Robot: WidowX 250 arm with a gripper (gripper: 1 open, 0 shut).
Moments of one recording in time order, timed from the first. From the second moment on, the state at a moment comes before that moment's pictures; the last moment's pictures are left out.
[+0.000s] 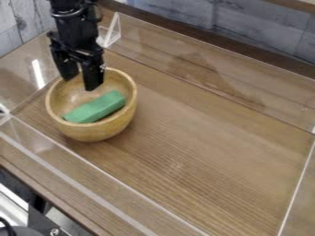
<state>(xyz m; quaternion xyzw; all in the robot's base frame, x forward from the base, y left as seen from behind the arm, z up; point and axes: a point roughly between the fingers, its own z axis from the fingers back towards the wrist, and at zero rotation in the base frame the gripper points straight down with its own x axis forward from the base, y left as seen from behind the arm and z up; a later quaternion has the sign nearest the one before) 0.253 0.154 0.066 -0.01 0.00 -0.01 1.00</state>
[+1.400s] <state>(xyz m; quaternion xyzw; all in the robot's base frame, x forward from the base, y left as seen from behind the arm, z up) 0.264 0.158 0.054 0.01 0.00 0.18 0.98</state>
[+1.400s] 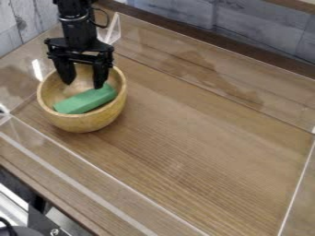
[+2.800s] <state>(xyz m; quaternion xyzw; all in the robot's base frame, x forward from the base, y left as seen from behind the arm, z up) 0.286 0.181 0.027 0.04 -0.05 0.18 0.98</state>
